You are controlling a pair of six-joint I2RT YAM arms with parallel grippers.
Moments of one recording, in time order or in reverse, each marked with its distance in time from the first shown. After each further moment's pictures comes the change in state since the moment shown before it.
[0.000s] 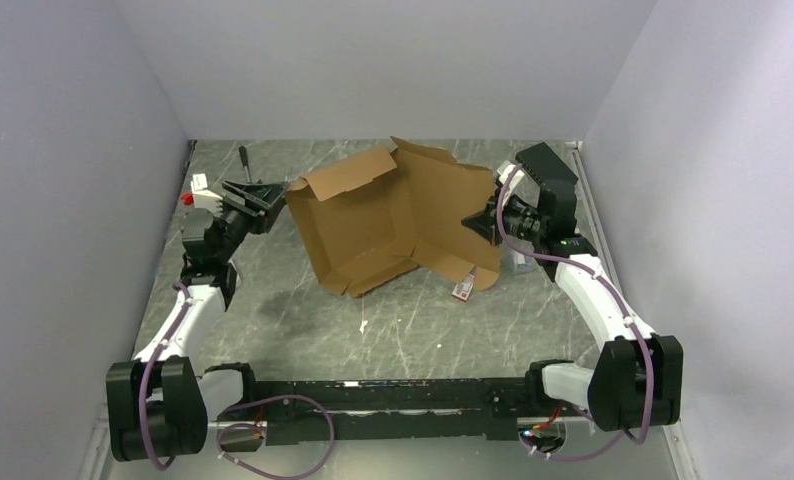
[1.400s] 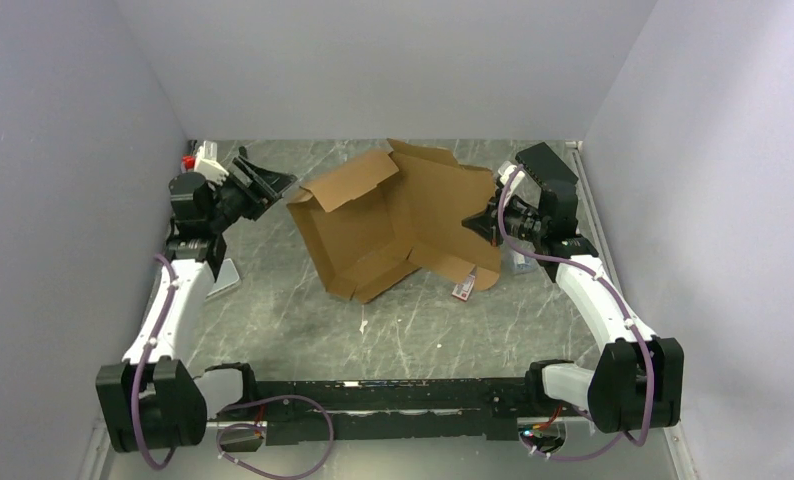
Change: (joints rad) left arm -0.020 0.075 0.327 -0.463 0.093 0.375; right arm -0.005 -0.009 0.000 -0.012 -0.023 -0.005
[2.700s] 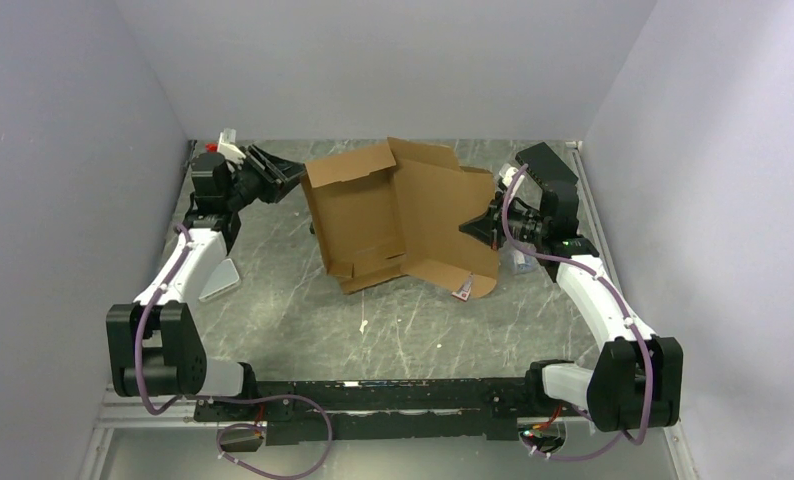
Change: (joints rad) left arm -0.055 0.213 0.095 0.114 0.036 -0.133; right arm -0.013 0.005 -0.005 -0.003 -0.100 0.028
